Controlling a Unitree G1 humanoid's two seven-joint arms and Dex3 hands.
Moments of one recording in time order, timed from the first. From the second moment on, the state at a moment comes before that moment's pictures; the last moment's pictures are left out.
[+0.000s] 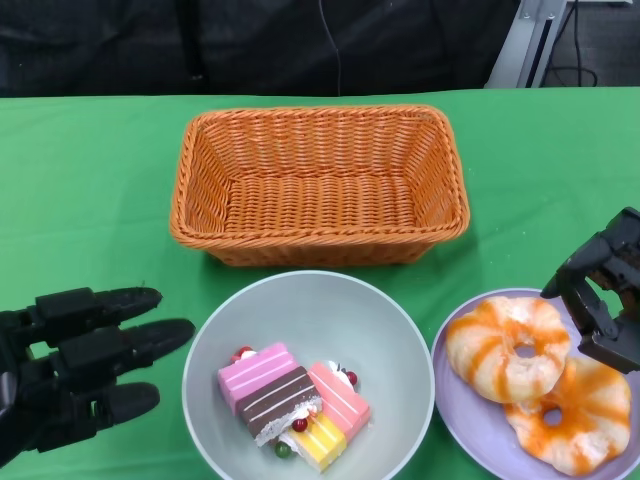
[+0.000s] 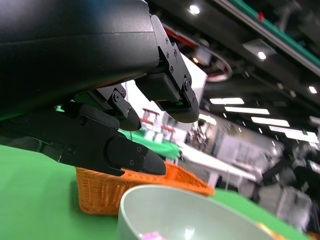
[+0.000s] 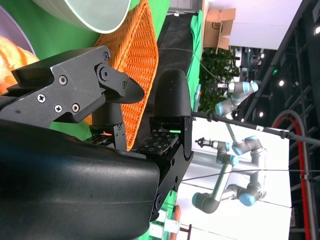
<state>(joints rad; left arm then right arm) -0.16 0.32 0.49 0.61 0.94 -1.61 0.29 -0.02 -0.10 -0.14 0.09 0.31 -0.41 0.37</state>
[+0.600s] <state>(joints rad) -0.16 0.48 0.26 0.53 1.15 -1.61 0.56 -0.02 -0.08 -0.14 0.09 0.31 -0.40 0.35</state>
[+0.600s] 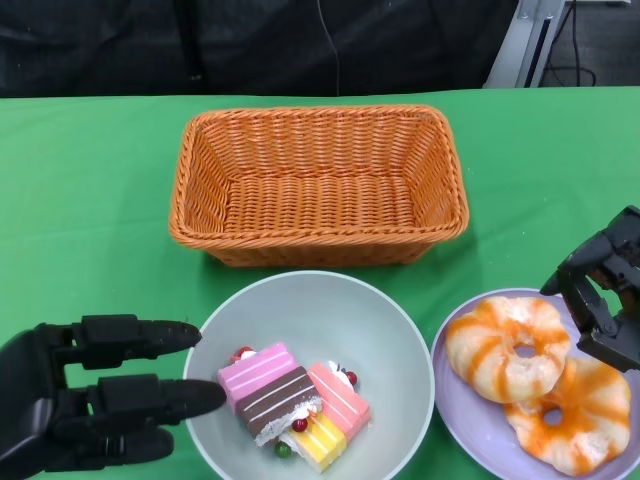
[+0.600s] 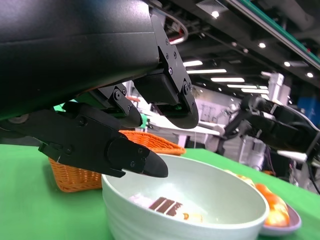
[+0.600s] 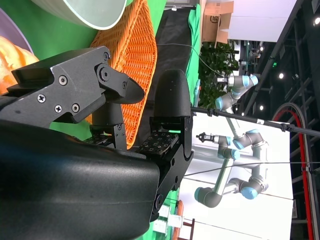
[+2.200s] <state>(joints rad) -0.31 0.88 -0.48 0.40 1.32 -1.05 1.00 -0.03 -0.04 -0.13 0.07 0.34 -0.35 0.35</state>
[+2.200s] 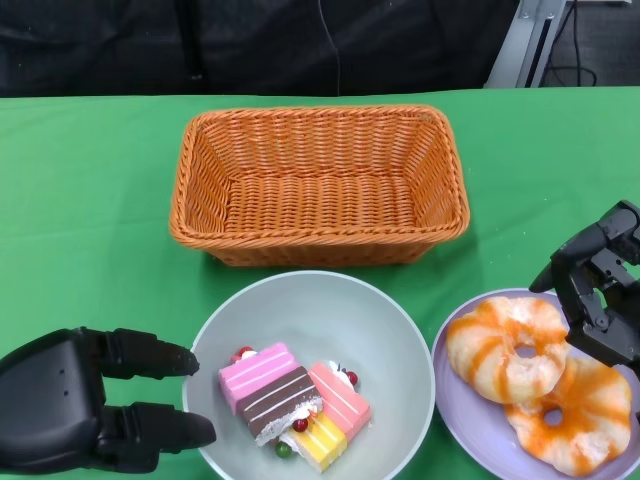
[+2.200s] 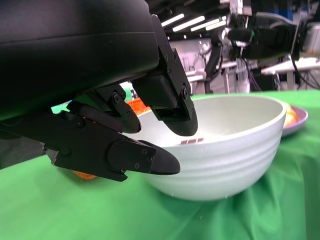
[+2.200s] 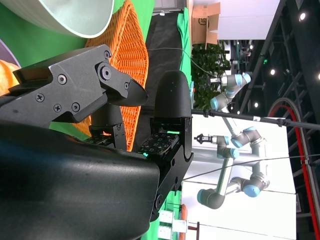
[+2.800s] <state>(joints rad) -0.38 0.88 -0.56 0.46 1.26 -1.07 0.90 -0.01 -0.04 -0.11 0.05 0.34 -0.33 0.34</state>
